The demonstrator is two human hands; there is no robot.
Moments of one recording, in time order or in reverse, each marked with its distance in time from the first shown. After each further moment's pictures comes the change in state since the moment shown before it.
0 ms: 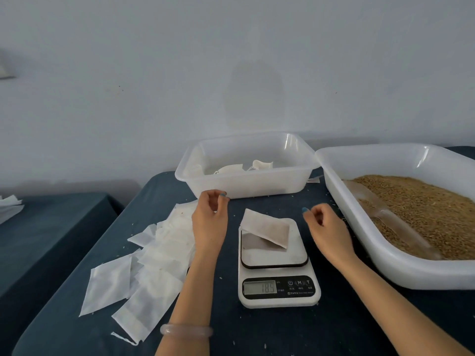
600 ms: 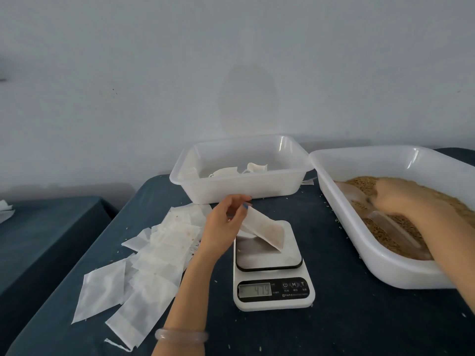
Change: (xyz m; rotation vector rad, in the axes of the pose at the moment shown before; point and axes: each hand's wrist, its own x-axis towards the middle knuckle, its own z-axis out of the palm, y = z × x) left_hand -0.011 0.011 0.006 -0.029 -0.420 0.189; right_hand 0.071 -0.003 -0.137 -0.998 -0.275 0.190
